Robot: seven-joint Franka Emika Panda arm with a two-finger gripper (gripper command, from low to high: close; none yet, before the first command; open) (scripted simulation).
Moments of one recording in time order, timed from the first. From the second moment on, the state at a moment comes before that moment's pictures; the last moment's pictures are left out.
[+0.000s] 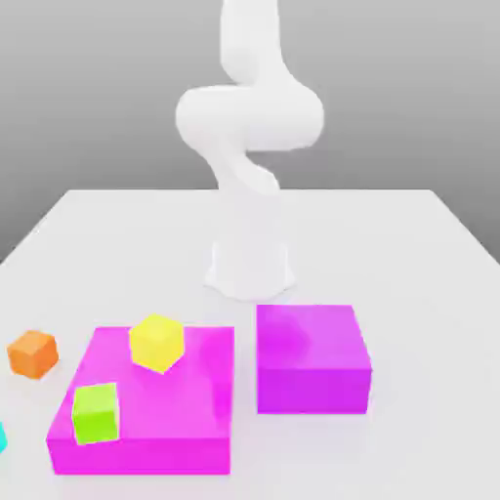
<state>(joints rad) -0.07 -0.71 0.02 -2.29 -0.02 2.32 0.89</state>
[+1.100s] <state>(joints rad) -0.60 0.48 -0.07 -2.20 0.07 2.67 1.79</state>
